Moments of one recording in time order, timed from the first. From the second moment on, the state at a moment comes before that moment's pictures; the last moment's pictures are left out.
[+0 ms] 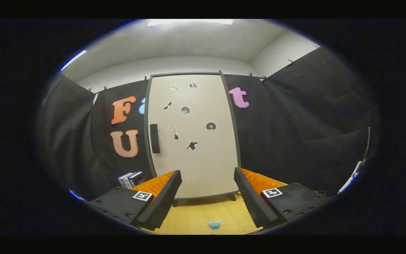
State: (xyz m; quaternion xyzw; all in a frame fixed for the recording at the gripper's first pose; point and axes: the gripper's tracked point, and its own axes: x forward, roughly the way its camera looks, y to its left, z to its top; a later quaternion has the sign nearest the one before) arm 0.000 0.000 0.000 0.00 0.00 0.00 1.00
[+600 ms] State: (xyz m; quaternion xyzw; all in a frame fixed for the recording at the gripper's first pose) arm 0.002 0.005 0.002 0.01 -0.01 0.00 1.00
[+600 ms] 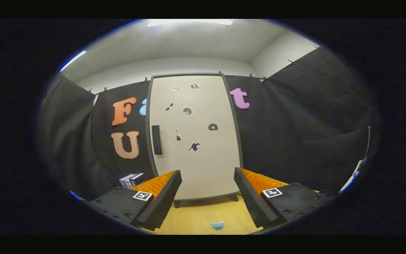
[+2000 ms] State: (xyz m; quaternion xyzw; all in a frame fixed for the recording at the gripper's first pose) arm 0.207 0.156 0.052 0.04 0.01 0.16 0.99
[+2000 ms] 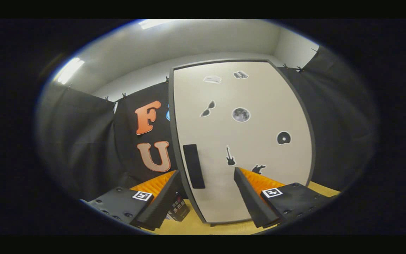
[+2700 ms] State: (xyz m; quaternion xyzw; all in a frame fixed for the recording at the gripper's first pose) arm 0.286 0.189 0.007 -0.03 0.04 0.10 0.99
